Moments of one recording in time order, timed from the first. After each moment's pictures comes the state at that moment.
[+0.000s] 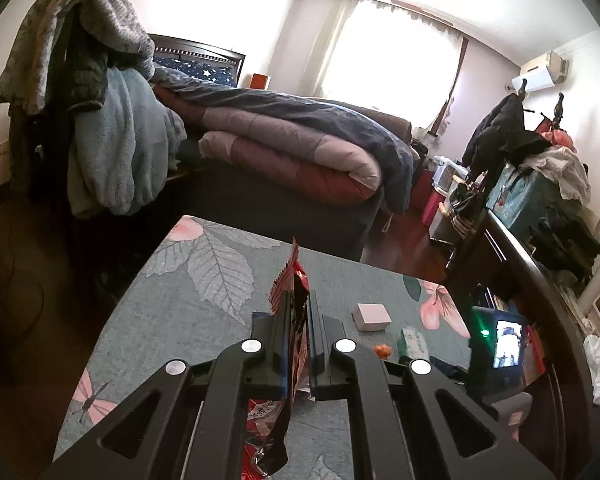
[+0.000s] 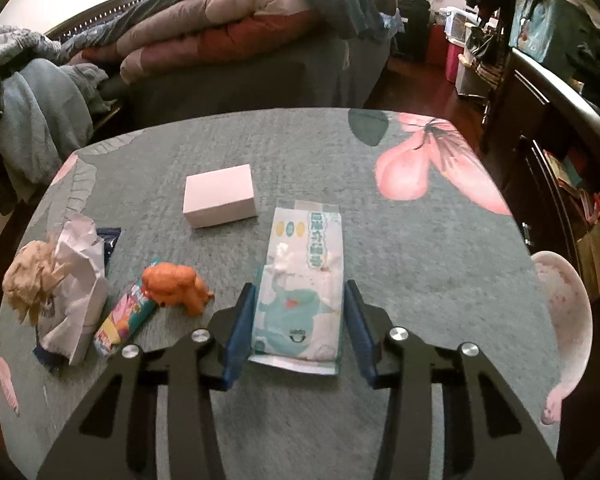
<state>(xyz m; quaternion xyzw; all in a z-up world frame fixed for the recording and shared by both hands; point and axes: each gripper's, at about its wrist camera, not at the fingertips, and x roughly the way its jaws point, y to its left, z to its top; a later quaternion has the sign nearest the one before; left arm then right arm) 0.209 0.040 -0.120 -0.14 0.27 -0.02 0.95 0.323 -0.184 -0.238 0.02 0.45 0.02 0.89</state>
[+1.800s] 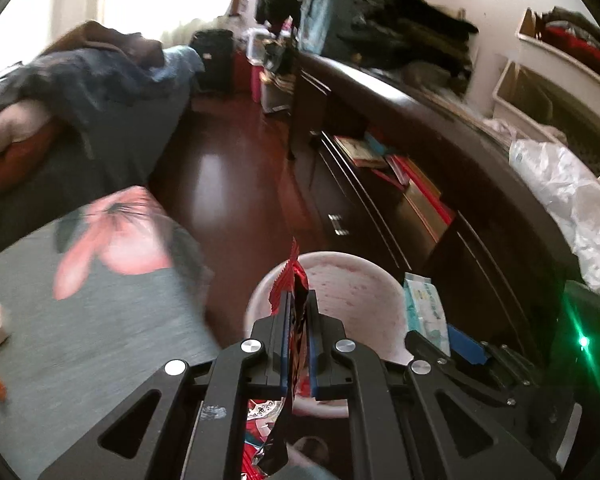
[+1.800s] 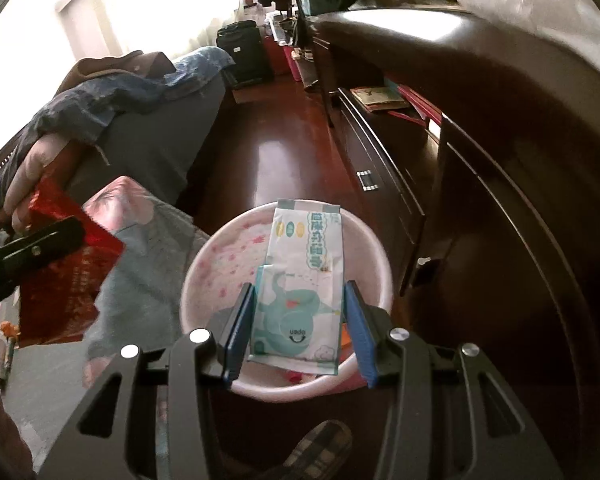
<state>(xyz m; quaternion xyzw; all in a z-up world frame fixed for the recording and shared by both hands) 0.273 -0.391 -0.193 0.07 0.40 -0.31 0.86 0.189 -0.543 -0.266 0.20 0.37 -0.16 0.89</state>
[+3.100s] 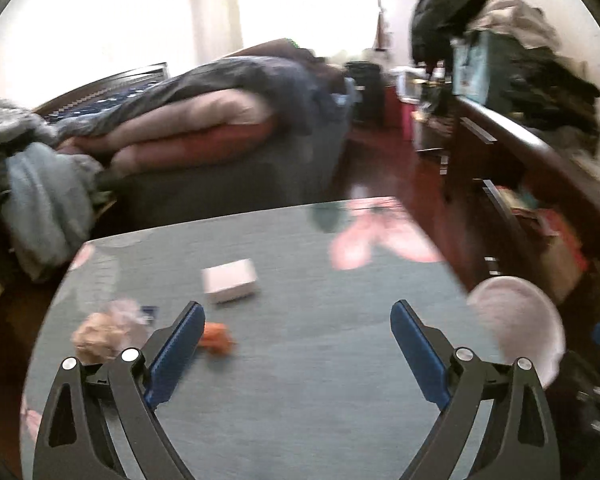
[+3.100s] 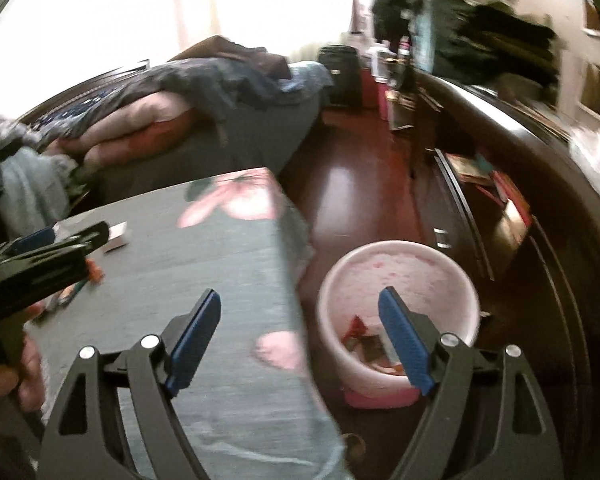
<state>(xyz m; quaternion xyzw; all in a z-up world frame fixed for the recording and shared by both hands) 0.265 -0.187 -0.174 0.06 0.33 -0.03 0.94 0.184 -0.378 -0.184 0.06 0.34 -0.03 0.94</state>
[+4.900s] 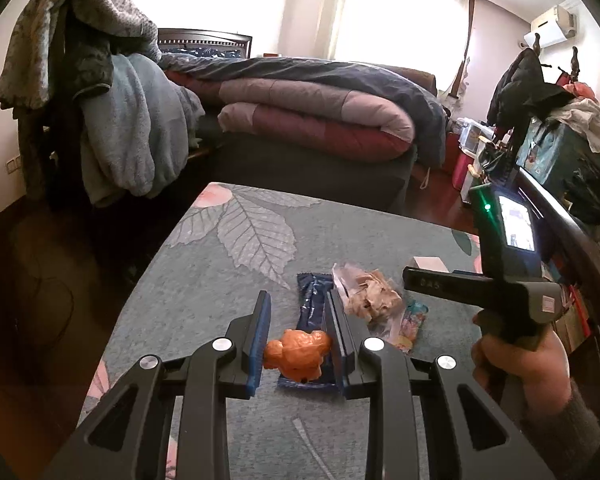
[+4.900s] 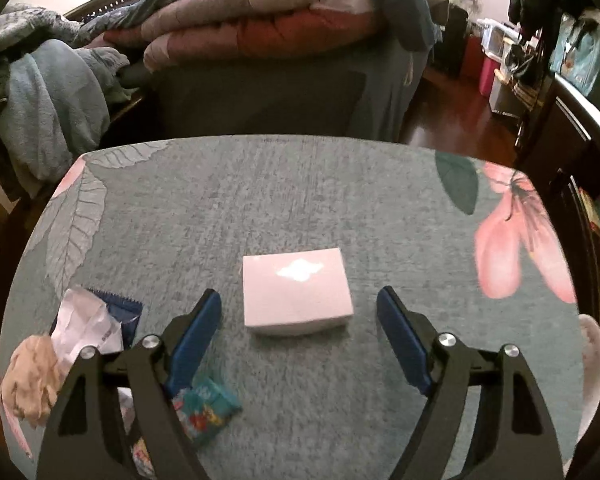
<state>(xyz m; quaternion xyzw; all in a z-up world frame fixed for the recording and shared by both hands) 0.220 0.049 -0.173 -0.08 0.32 0.02 0.94 0.409 -0.122 -0.250 -0.02 0.46 0.06 0.88</state>
